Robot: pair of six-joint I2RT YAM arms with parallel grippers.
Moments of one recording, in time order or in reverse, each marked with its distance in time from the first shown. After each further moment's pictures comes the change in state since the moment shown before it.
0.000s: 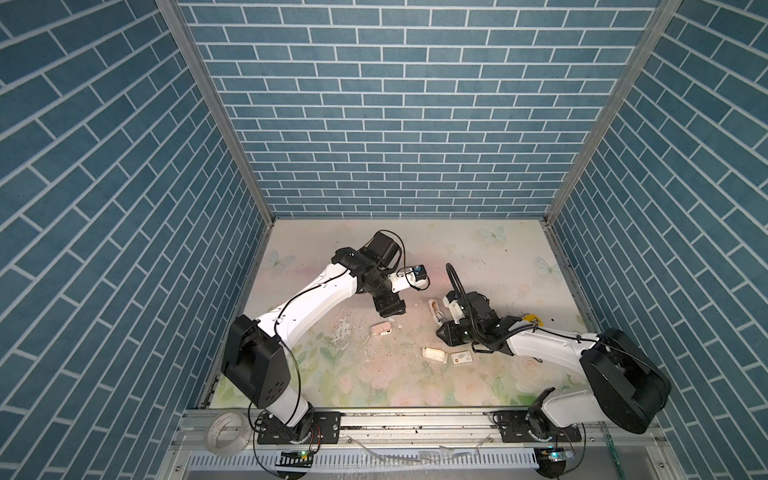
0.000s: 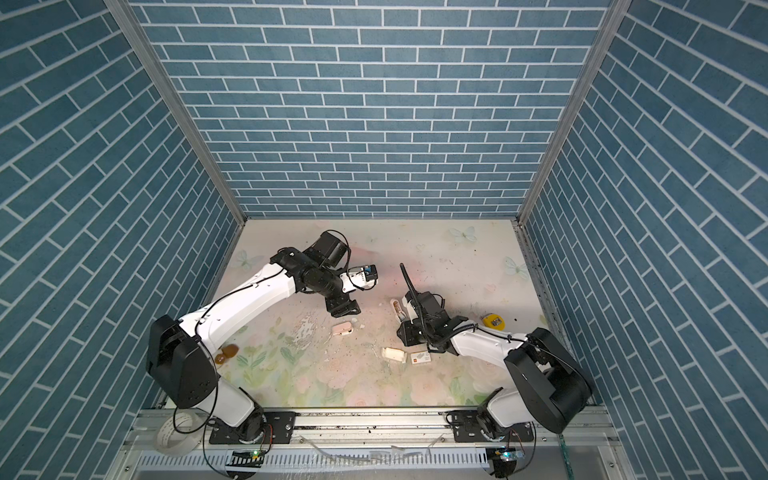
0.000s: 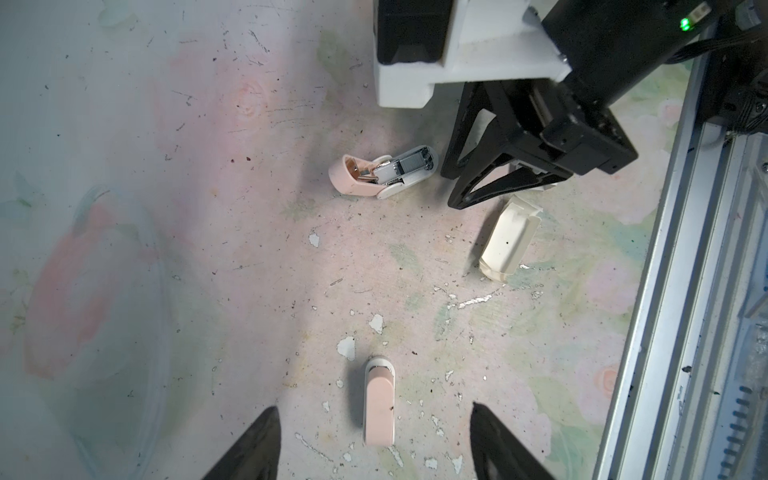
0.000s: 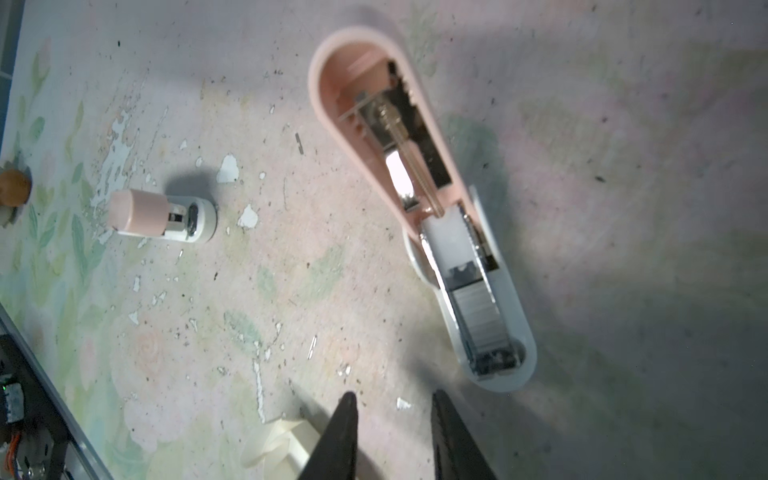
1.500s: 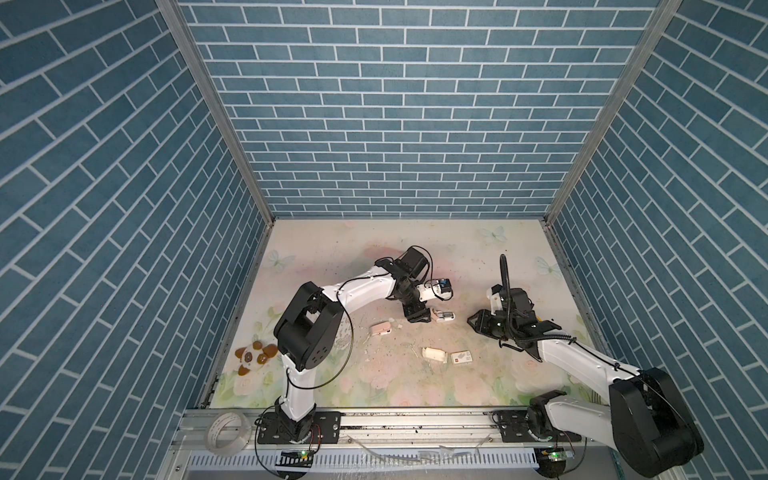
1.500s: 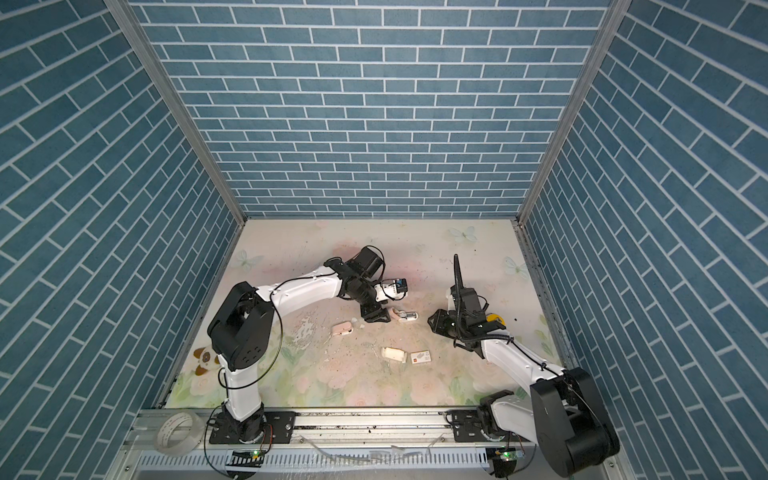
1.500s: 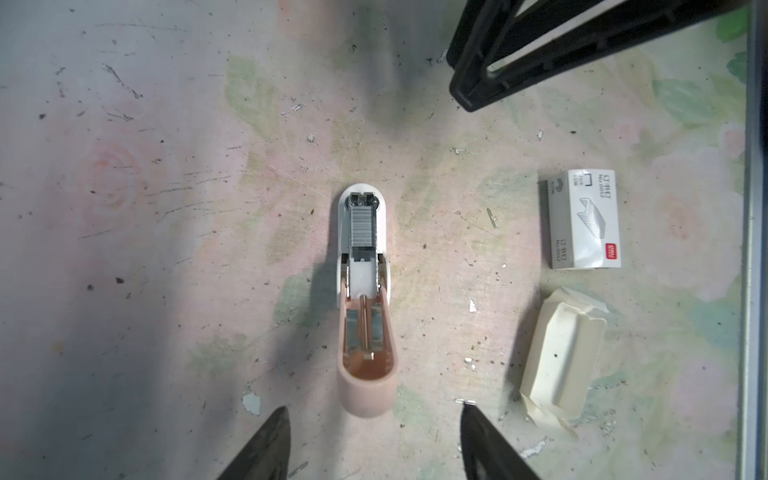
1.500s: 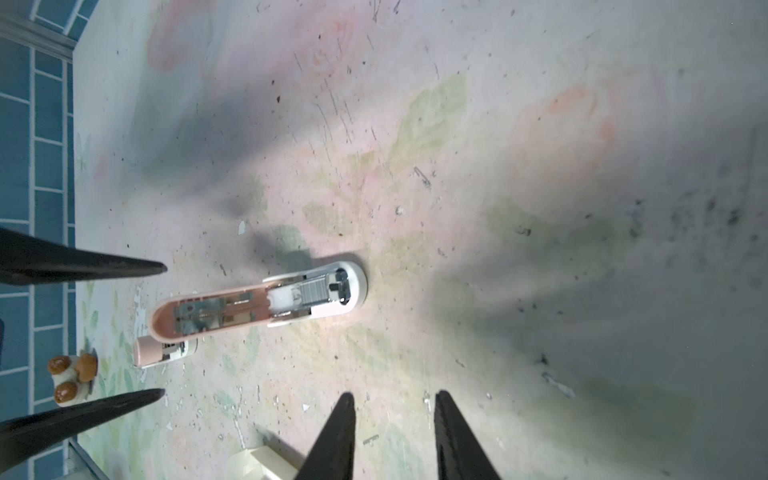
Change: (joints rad) left arm -0.095 0.340 0.010 0.315 0.105 -0.003; right arm -0.349 -0.227 -0.107 -0.072 -0.078 0.136
